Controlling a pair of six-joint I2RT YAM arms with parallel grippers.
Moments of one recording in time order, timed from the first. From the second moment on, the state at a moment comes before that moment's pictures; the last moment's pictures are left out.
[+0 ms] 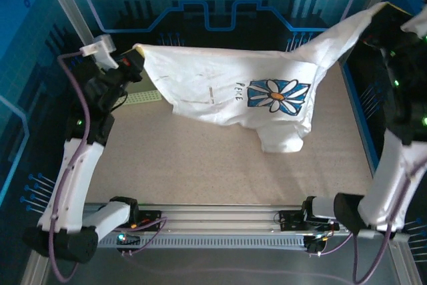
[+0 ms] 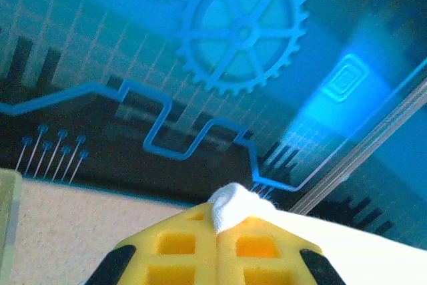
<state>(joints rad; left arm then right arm) -0.07 1.01 1.27 -0.19 0.20 -0.59 -0.15 1.29 2.30 -0.90 -0.04 0.38</state>
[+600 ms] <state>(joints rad) -0.07 0.78 1.47 -0.32 0.13 -0.49 -0.15 1.15 2.58 -0.91 0.02 0.33</state>
